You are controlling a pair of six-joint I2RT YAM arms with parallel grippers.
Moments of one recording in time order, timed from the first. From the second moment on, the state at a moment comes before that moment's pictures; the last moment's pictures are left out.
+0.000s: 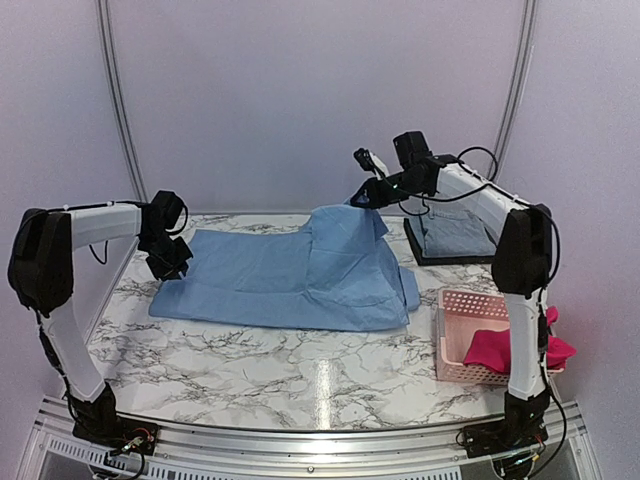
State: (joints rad) left arm -0.20 1.79 1.30 -0.73 -0.07 -0.85; right arm 0.38 2.20 2.16 -0.68 -0.57 -0.06
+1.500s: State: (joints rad) left arm -0.20 1.56 0.81 -0.45 0.12 -0.70; right arm 0.63 1.73 0.94 -0.38 -0.64 0.32
